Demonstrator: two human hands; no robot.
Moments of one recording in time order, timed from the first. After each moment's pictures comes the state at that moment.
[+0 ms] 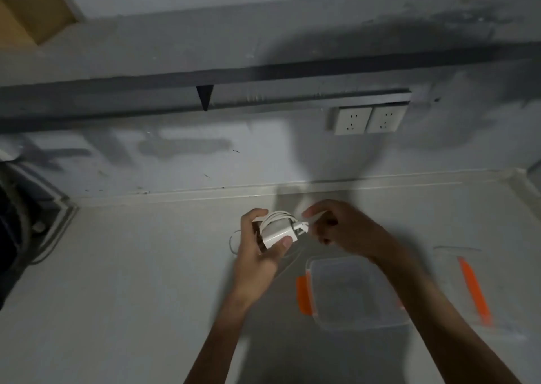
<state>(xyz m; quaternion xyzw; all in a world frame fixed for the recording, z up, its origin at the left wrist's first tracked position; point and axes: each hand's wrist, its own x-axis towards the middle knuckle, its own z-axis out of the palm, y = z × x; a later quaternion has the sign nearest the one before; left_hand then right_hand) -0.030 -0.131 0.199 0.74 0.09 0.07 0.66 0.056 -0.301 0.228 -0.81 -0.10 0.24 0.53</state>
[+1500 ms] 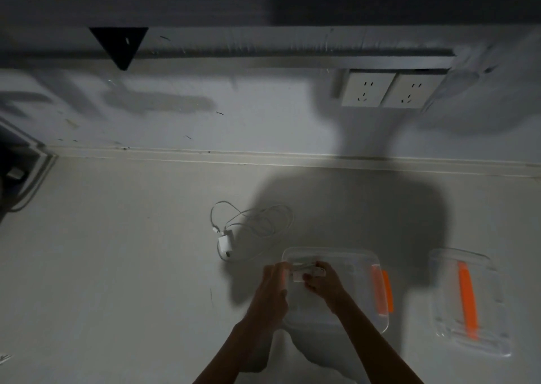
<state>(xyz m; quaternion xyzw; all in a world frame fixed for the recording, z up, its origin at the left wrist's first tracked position) -0.034 -0.203 0.025 0.88 0.11 -0.17 0.44 0.040 -0.351 -0.047 -0.69 0.23 0.35 0.59</state>
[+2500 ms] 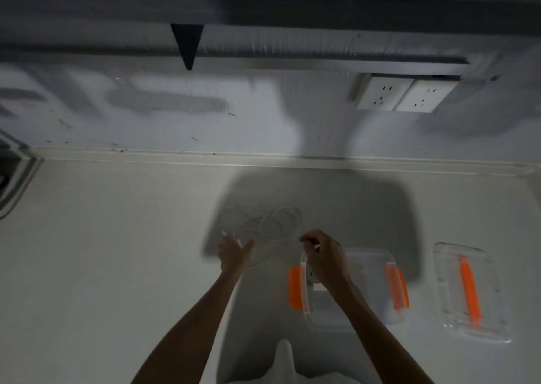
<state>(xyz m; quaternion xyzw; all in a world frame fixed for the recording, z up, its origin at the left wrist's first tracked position) 0.040 -0.069 -0.067 0.85 0.36 -0.21 0.31 0.059 -0.274 0.058 -0.91 0.02 0.13 0.39</state>
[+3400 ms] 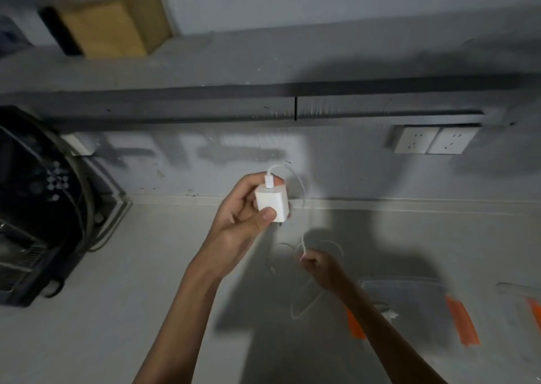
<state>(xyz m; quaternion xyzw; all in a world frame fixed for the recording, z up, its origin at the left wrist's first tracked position) -0.041 0.008 0.283 0.64 -0.09 0.06 0.76 0.049 -0.168 0.056 -0.82 -0.20 0.16 0.51</state>
